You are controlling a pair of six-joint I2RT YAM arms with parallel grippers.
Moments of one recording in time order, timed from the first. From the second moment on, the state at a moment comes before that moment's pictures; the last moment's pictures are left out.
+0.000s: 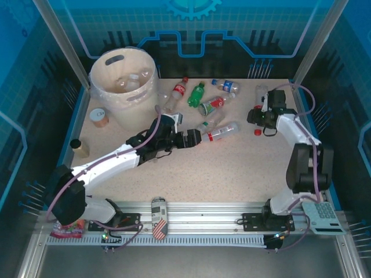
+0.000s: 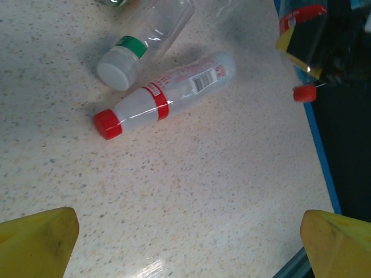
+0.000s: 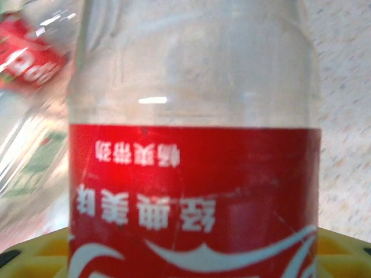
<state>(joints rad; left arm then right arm) -0.65 1.40 0.96 -0.14 0.17 -0.80 -0.04 1.57 1.12 -0.49 -0.14 0.22</state>
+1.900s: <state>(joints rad) -0.65 1.81 1.13 0.29 0.32 -1.11 0.50 1.18 0.64 -0.18 -0.36 0.45</state>
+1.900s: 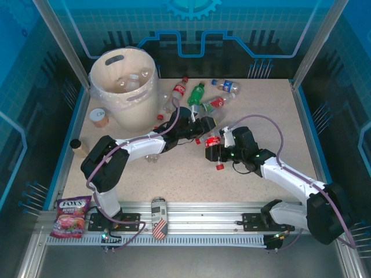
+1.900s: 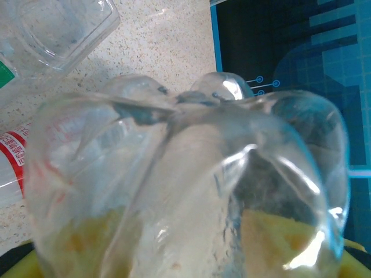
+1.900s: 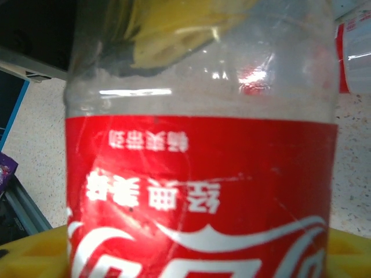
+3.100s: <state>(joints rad) -0.24 1.63 1.74 -0.17 0.27 -0.68 0.24 0.94 0.62 -0.39 -0.31 0.44</state>
